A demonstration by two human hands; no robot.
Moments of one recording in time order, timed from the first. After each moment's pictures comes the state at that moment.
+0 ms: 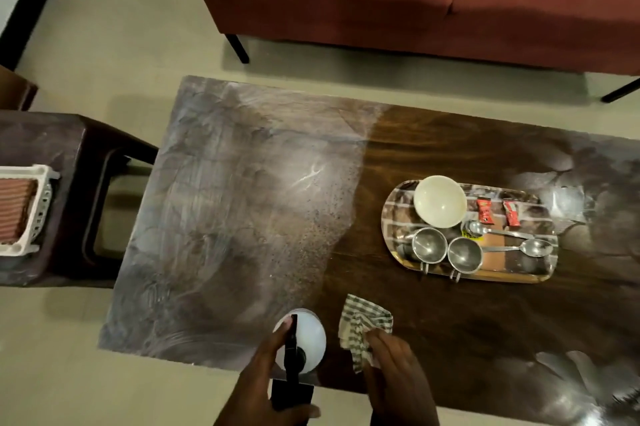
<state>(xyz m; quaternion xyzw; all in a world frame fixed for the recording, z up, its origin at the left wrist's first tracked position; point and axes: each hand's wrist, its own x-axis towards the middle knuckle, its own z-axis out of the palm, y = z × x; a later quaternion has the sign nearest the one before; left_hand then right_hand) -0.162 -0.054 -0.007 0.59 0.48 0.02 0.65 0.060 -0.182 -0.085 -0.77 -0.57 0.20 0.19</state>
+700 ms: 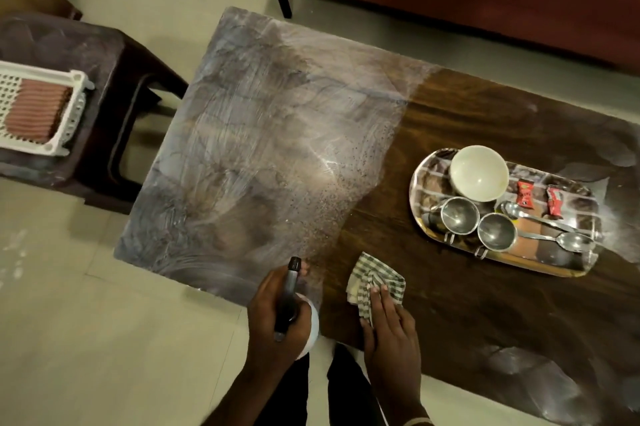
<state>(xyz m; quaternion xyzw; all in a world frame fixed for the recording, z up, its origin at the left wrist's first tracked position) -0.127 -0.079 -0.013 0.56 0.62 0.32 0.46 0.040 -0.197 -0.114 -0.80 -0.55 0.22 0.08</state>
